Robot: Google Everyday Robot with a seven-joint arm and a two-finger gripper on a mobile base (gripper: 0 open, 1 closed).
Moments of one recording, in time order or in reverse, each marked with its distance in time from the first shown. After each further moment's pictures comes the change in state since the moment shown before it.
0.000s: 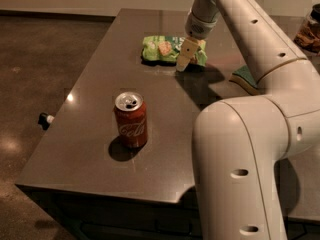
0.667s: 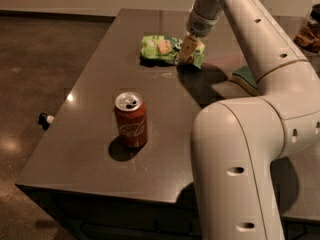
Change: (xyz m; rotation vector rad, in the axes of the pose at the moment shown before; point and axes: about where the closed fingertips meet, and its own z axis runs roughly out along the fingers) arm -0.005 0.002 -0.008 -0.023 -0.034 0.007
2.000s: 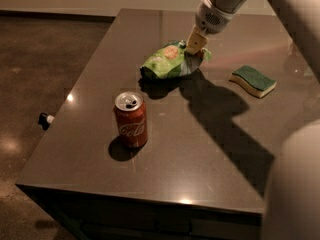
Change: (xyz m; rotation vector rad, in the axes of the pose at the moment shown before) arm 0.004 0.072 -0.079 -0.005 -0.094 0.015
